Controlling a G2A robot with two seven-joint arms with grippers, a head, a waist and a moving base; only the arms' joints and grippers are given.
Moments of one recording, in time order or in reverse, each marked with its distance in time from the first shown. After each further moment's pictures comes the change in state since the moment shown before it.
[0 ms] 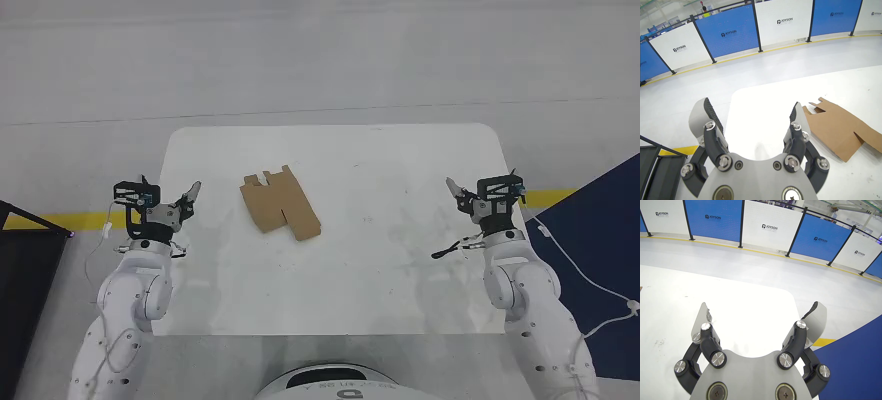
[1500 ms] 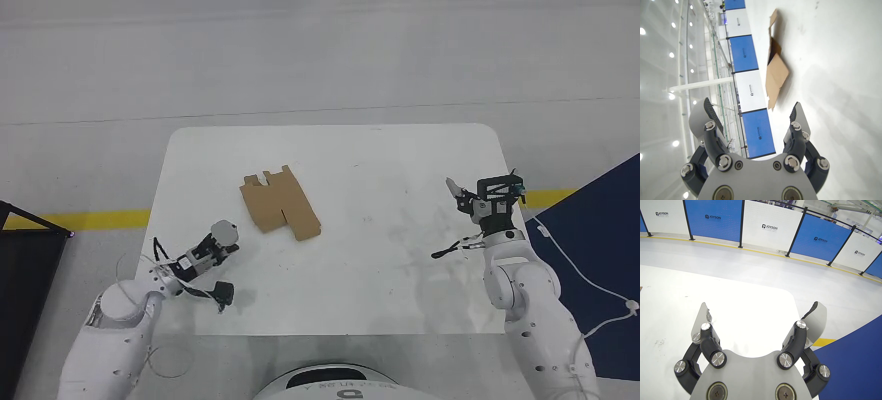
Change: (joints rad) left arm -0.064 0.074 0.059 0.318 1.539 0.177 0.819; right arm 0.000 0.000 0.000 0.000 0.000 0.000 0.000
